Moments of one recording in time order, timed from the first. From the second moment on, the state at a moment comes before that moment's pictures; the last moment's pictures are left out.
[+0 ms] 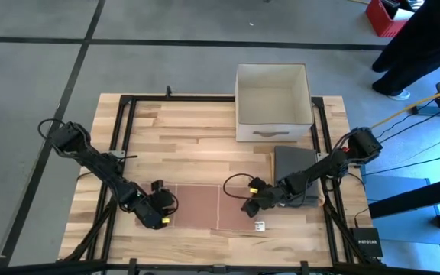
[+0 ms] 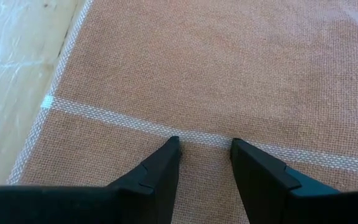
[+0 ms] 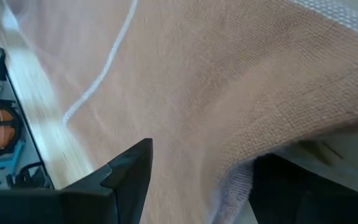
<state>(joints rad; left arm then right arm) -0.74 1.54 0.56 -0.14 -0.49 -0.86 0.45 1.70 0.66 0.18 0.11 1.37</state>
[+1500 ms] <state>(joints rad) -0.43 1.88 0.72 0.43 -0.46 -0.34 0.43 1.71 0.83 0.18 0.32 1.27</state>
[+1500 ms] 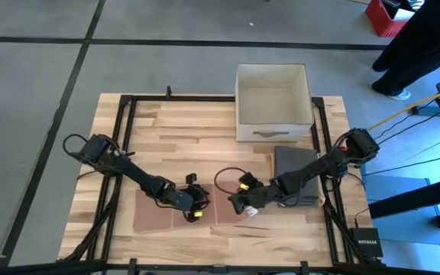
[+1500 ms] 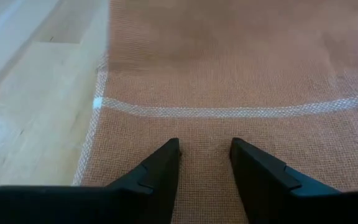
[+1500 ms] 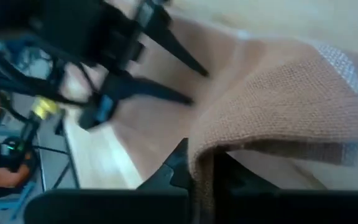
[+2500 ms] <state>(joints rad) -0.57 1.57 0.74 -0.12 -0.39 -0.62 0.37 1.80 0.90 0.44 0.36 1.04</state>
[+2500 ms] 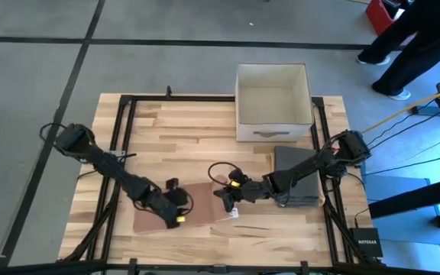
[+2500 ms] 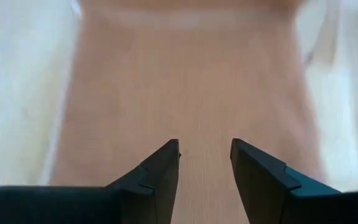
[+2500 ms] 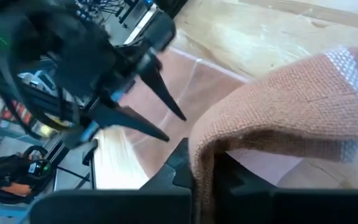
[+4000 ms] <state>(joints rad) -0.70 1.68 0.66 -0.01 -0.55 -0.78 0.35 1.85 1.00 0.57 0.31 1.01</state>
